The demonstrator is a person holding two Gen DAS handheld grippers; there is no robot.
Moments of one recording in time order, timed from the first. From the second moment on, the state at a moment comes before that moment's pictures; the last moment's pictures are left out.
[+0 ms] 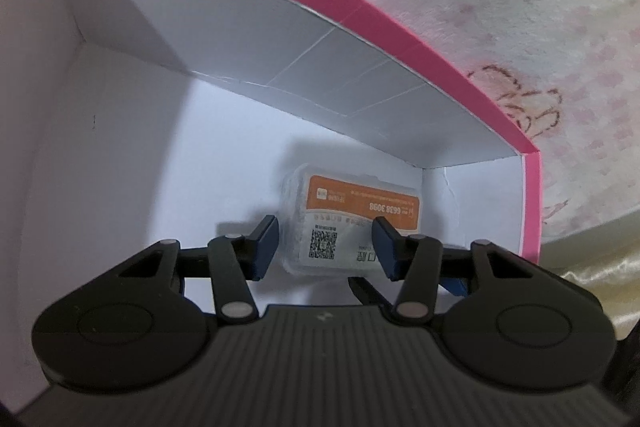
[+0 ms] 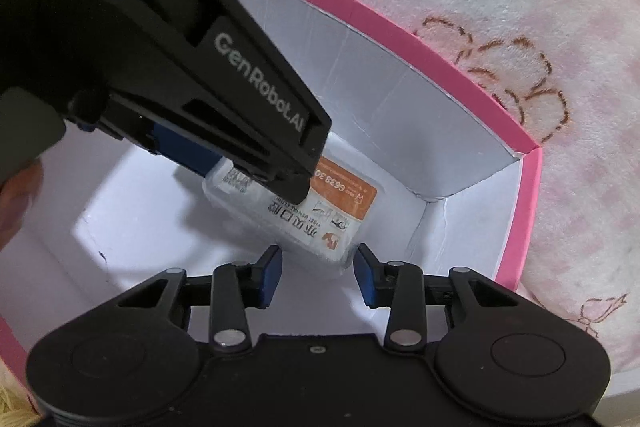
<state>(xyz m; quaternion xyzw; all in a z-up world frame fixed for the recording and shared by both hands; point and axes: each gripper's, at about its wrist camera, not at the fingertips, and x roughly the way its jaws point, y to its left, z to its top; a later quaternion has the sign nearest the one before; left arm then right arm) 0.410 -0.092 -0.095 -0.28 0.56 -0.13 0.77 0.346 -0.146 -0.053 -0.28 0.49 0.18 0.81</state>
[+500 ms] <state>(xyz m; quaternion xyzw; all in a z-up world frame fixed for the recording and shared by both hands) 0.411 -0.082 -0.095 -0.31 0.57 -0.12 0.76 0.319 -0.112 -0.045 -0.35 0.46 0.15 0.80</state>
